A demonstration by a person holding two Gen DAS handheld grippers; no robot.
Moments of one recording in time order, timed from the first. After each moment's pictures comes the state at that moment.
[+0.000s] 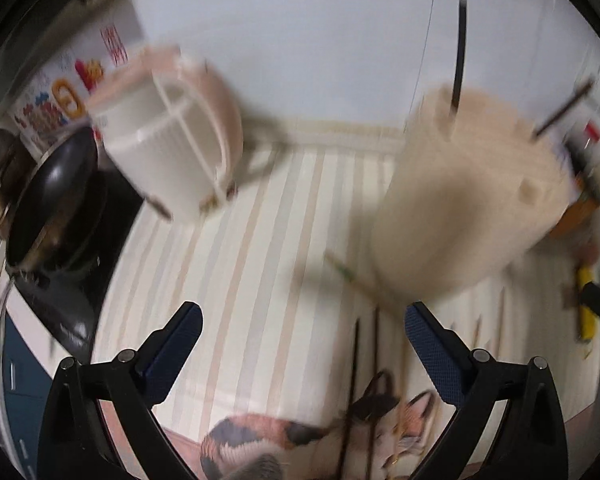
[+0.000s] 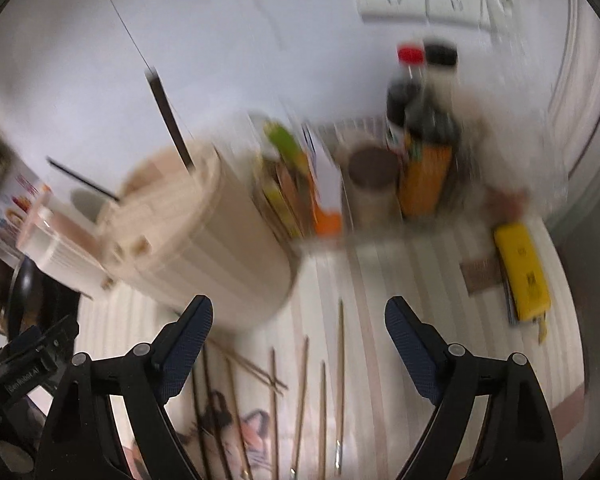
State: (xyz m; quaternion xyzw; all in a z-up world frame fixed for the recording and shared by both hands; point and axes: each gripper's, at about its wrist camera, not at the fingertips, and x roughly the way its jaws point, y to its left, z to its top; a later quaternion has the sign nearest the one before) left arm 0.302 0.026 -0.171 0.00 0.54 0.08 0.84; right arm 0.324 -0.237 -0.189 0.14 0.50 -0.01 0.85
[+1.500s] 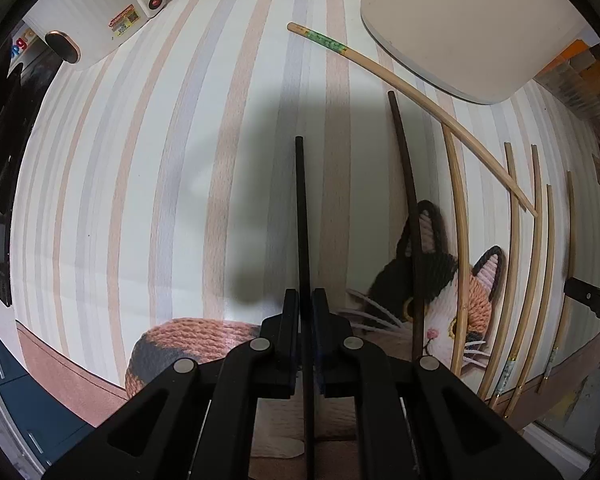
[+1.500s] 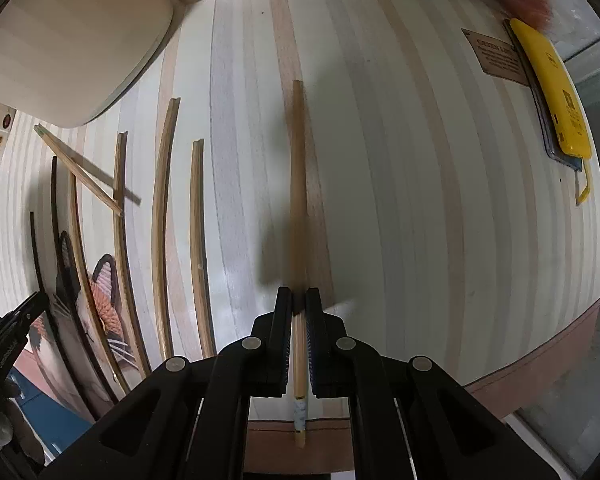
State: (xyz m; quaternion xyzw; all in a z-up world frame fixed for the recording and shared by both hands) left arm 0.253 0.029 -0.319 -0.01 0.69 0.01 0.73; right arm 0.249 -0.257 -0.367 0.08 0.73 -0.04 0.68
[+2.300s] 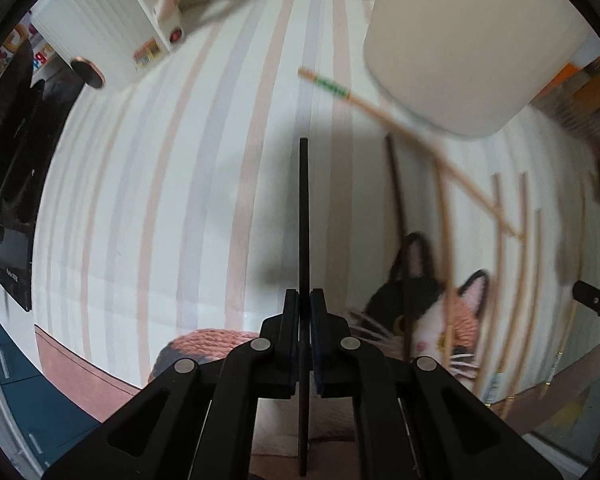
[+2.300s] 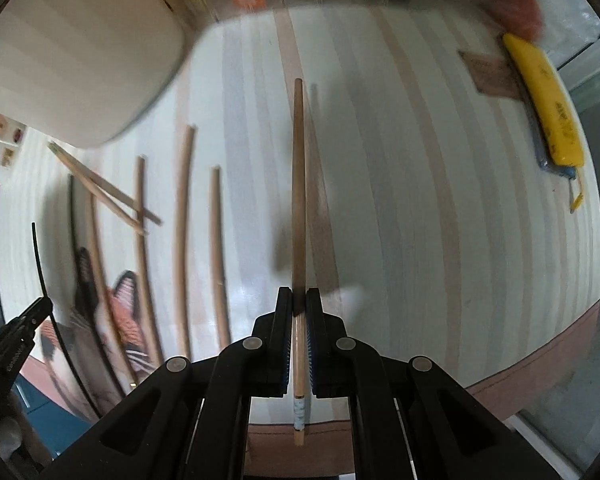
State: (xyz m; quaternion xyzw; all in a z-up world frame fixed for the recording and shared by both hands) left arm 0.263 0.019 -0.282 0.00 0.65 0.02 0.76; right arm 0.300 -0.241 -0.323 0.10 0.69 -0.04 0.72
